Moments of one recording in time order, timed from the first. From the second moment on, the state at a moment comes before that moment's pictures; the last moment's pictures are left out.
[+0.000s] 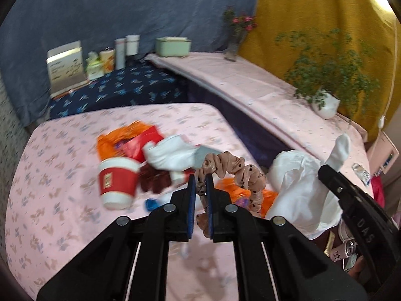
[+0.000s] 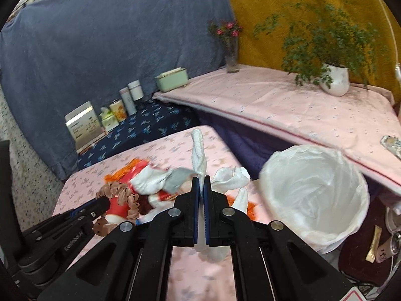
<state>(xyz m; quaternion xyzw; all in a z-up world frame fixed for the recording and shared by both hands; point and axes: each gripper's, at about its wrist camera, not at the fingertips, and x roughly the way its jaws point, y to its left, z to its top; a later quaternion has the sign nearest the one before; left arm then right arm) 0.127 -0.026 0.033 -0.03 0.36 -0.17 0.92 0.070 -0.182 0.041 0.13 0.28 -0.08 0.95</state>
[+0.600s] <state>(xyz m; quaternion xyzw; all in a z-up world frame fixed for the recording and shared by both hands) 0.138 -0.197 0.037 0.02 0.35 -0.29 0.89 0.051 -0.315 0.044 0.13 0.28 -0.18 0.93</state>
